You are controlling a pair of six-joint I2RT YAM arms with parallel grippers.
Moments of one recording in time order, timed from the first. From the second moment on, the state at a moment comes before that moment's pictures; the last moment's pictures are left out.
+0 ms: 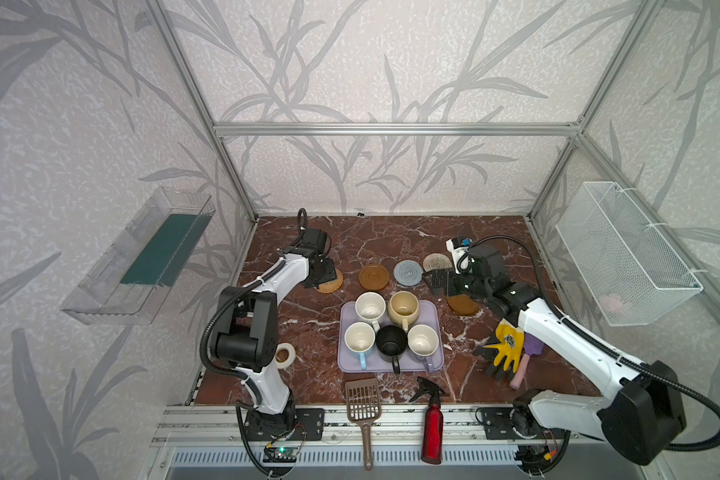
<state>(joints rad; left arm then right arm) -0.16 1.79 1.26 -0.63 -0.07 -0.45 0.49 1.25 0.93 -0.30 -0.17 0.35</state>
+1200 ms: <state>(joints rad) -0.18 1.95 1.37 -0.81 -0.23 -0.45 0.51 1.30 0.94 -0.25 -0.16 0.44</state>
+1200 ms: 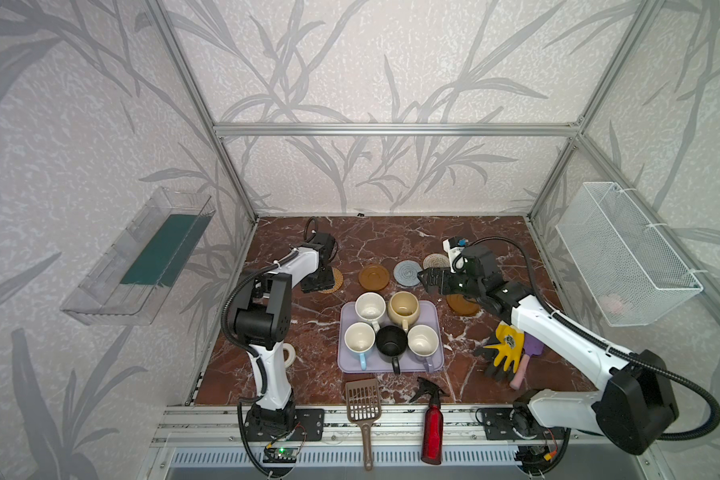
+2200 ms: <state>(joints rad) -0.21 2.14 1.65 -0.89 -0.24 -0.40 0.51 1.49 1.04 -0.24 -0.18 0.37</state>
